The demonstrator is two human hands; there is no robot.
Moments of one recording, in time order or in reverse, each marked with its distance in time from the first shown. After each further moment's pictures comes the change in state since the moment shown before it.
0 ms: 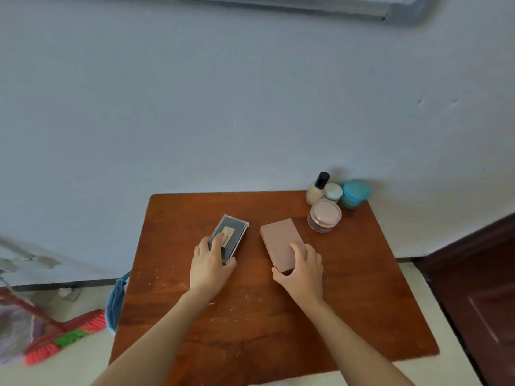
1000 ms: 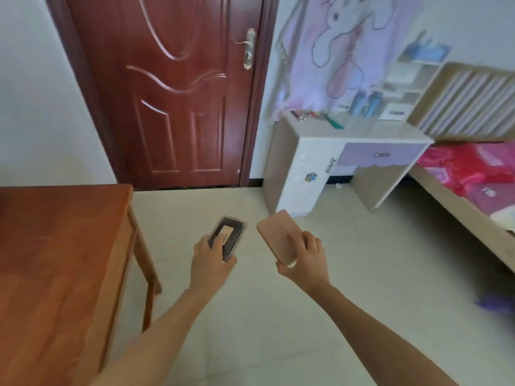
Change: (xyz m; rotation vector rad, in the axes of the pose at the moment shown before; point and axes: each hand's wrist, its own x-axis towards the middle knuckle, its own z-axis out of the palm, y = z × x) left_hand -0.340 0.010 0.021 0.077 -0.902 1.432; right_hand -0.543 -0.075 0.016 -0.144 0.829 1.234
